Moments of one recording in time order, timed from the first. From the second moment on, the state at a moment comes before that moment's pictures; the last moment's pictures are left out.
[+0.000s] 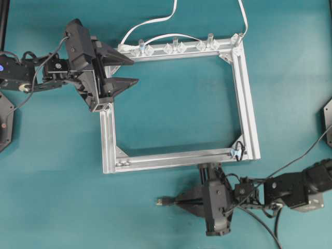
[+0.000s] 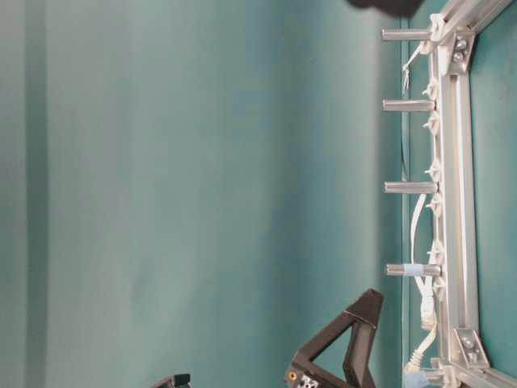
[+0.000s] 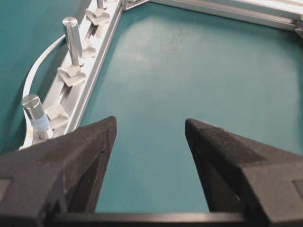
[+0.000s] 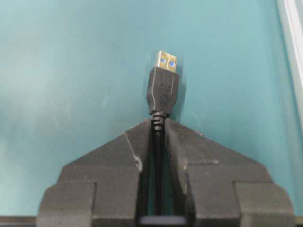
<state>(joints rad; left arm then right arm) 0.22 -0.16 0.98 -0.07 -0.40 -0.04 0.51 0.36 0.67 0.71 -0.60 -0.23</state>
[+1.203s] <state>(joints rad) 0.22 -0.16 0.98 -0.07 -0.39 -0.04 0.54 0.14 0.78 0.71 -0.46 -0.23</state>
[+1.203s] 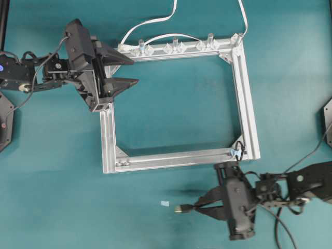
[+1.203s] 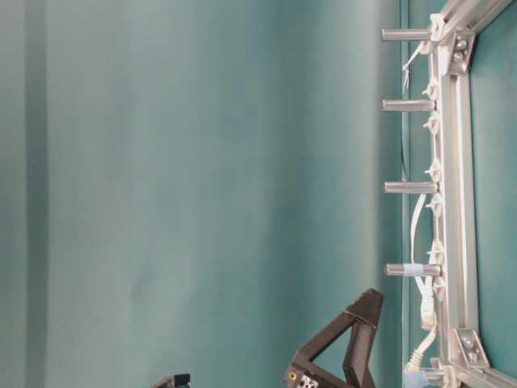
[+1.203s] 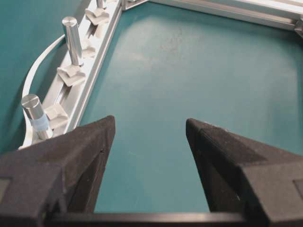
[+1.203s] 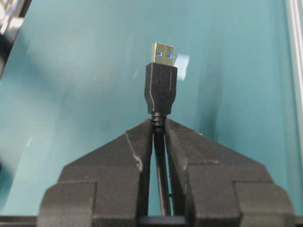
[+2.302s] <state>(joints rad) 0.20 -0.16 0.98 -0.07 -0.40 -0.04 0.58 -0.35 1.18 0.71 -0.22 -0.23</state>
